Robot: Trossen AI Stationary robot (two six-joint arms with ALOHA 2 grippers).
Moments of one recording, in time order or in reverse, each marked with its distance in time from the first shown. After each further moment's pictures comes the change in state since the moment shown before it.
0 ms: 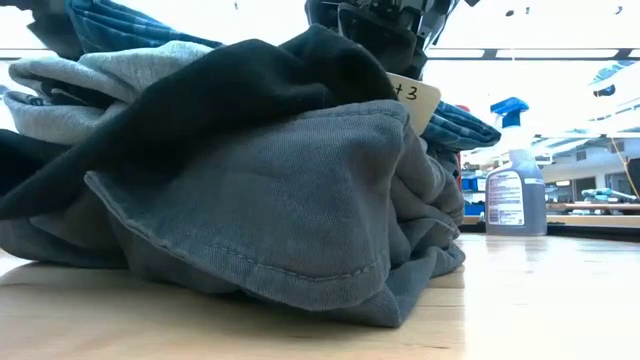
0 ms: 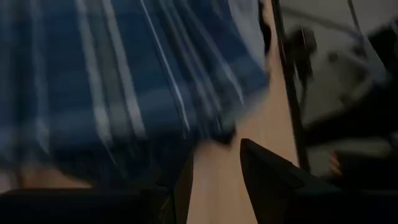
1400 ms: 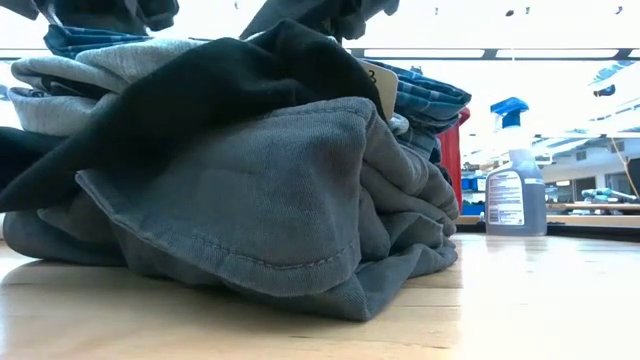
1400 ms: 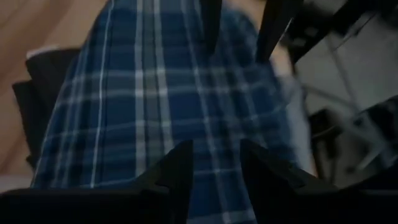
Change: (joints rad) left arm 0.216 -0.077 -0.174 0.309 0.000 0.072; right arm -0.031 0.002 0.074 0.228 0.080 -0.110
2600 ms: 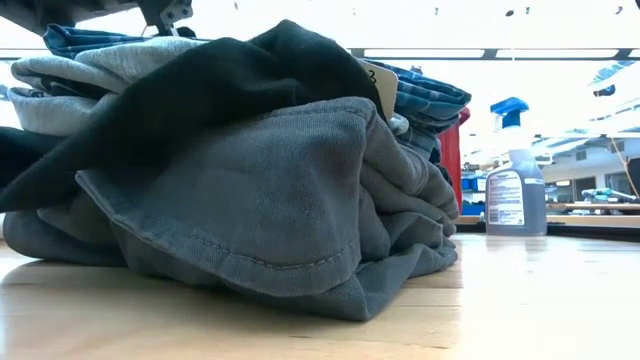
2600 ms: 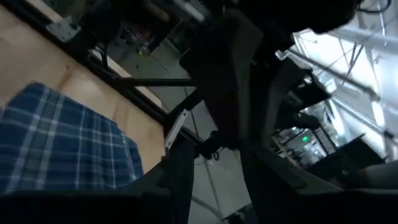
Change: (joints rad) left arm 0.146 -0.054 -0.151 0.736 0.213 -0.322; right arm -0.013 -0.003 0.297 -0.088 0.023 0.000
